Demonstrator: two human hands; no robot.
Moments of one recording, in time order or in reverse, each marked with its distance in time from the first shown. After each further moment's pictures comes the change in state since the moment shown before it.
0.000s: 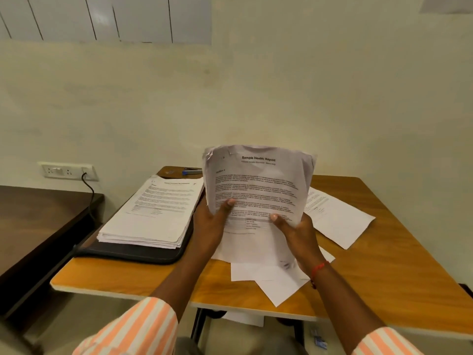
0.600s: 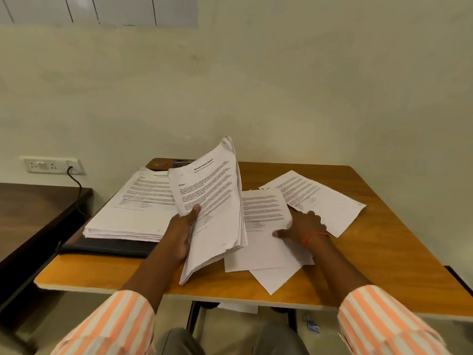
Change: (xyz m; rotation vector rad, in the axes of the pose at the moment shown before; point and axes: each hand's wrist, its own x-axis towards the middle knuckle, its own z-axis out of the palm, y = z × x) left_hand 0.018 -0.061 -0.048 -0.347 -0.085 -0.632; right_hand 0.063 0.050 -0.053 -1.361 -0.201 0.233
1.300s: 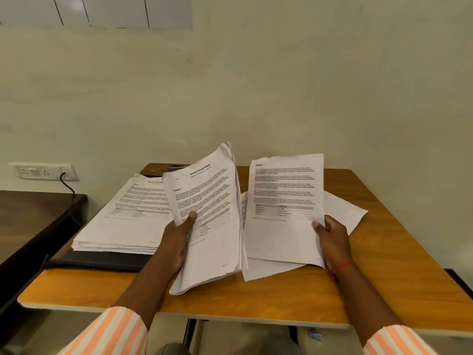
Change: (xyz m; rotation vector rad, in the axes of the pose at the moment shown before) left_hand 0.007 -0.001 0.002 0.012 -0.023 0.061; right_hand -0.014 0.055 0.010 1.144 0.371 0.044
